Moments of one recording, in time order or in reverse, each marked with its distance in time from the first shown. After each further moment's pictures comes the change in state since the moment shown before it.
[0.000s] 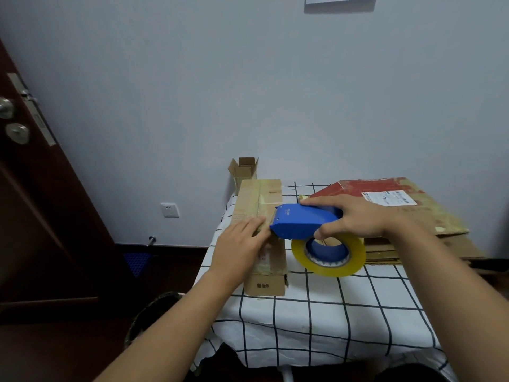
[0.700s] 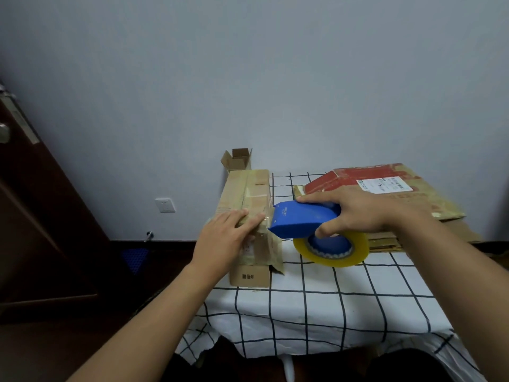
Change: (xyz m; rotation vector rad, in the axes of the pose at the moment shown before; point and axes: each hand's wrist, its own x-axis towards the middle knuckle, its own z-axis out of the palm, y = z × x) left_hand -0.002 -0.012 -0.002 0.015 -0.072 -0.035; right_hand -0.009 0.008 -0.004 -0.132 -0.035 -0.011
